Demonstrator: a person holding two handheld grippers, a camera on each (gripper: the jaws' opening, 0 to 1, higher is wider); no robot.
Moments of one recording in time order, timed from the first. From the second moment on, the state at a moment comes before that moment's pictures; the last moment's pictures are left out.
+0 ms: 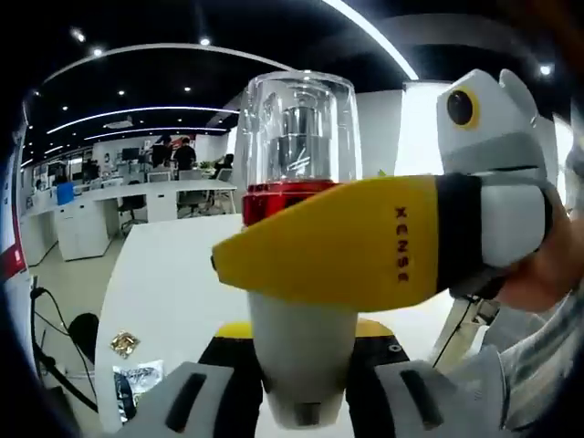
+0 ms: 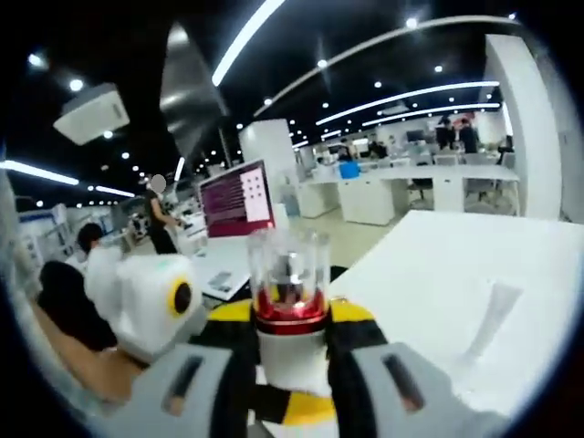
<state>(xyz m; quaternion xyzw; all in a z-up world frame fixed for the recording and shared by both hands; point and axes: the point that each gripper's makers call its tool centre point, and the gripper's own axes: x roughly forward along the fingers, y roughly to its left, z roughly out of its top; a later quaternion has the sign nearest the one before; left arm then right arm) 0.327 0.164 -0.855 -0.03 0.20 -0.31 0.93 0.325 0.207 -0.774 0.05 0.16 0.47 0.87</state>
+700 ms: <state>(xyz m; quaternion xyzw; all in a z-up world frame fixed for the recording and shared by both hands) 0.280 0.150 -0.805 -0.10 0.13 -0.53 0.83 0.283 0.213 -0.739 0.03 0.14 0.66 0.74</state>
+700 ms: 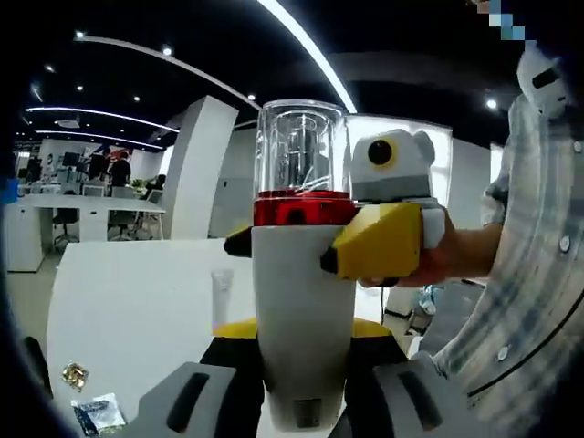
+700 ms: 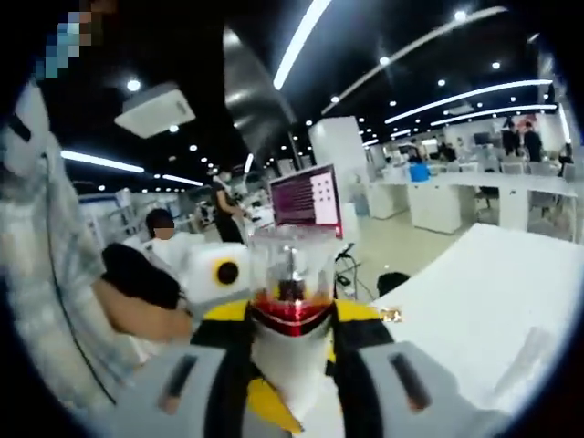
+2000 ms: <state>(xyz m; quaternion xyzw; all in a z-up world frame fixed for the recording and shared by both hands) 0.274 0.165 -0.843 -0.07 0.16 -0.46 0.87 0.289 0.199 -0.762 0.00 0.17 0.59 0.79</state>
